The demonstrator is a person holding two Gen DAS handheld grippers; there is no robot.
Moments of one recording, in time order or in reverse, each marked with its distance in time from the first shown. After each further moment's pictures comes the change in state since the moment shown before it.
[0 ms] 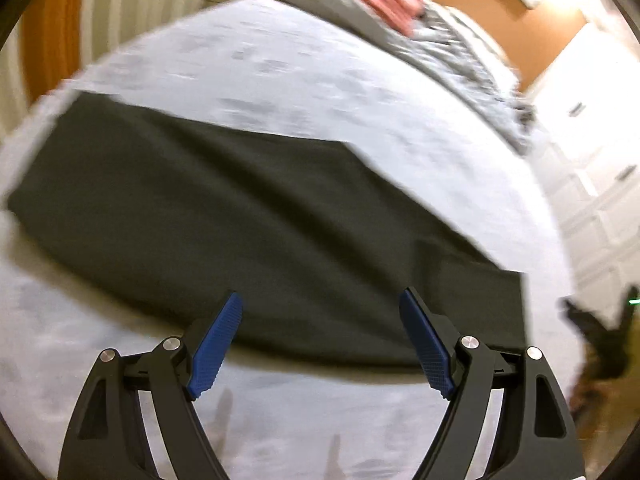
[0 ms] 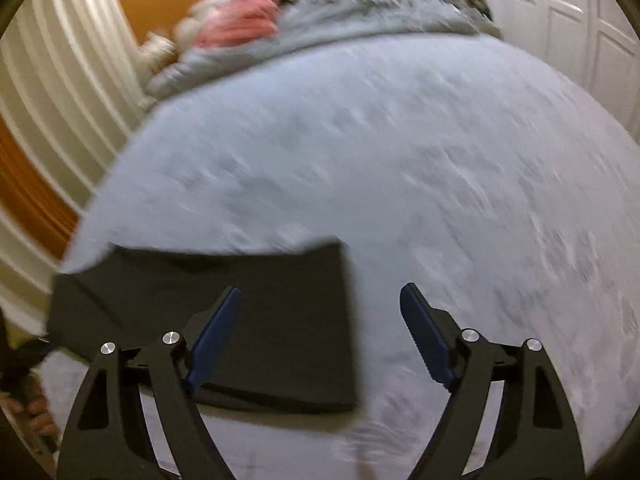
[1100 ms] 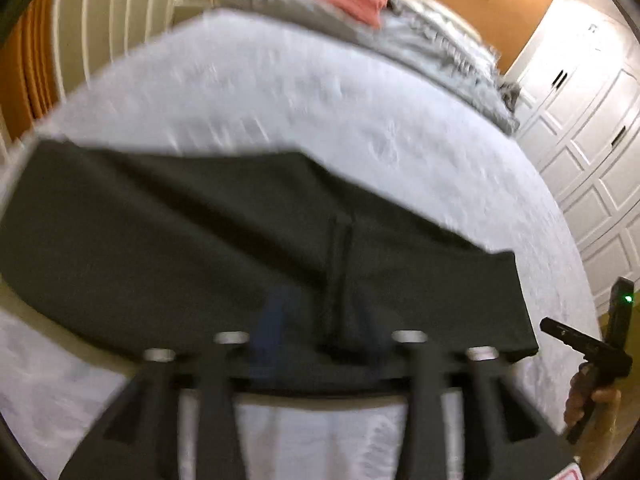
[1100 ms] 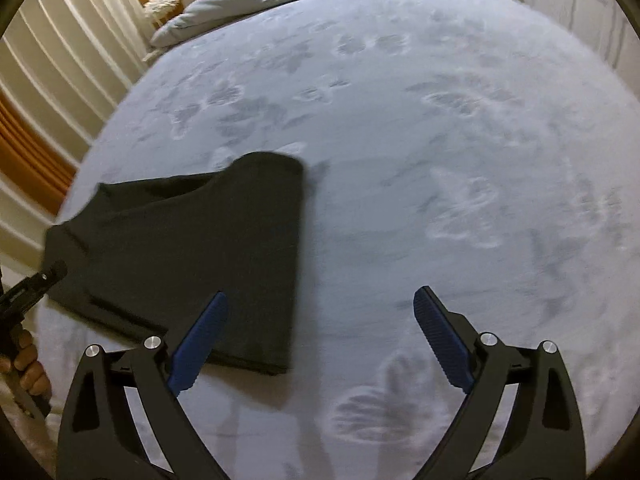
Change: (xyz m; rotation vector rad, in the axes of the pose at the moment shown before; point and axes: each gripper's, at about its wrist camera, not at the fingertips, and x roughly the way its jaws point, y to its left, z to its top) left arm 0.002 -0.036 0.001 0.138 -0.096 0.089; right arm 0.040 0.005 -0.035 -0.047 0.157 0.092
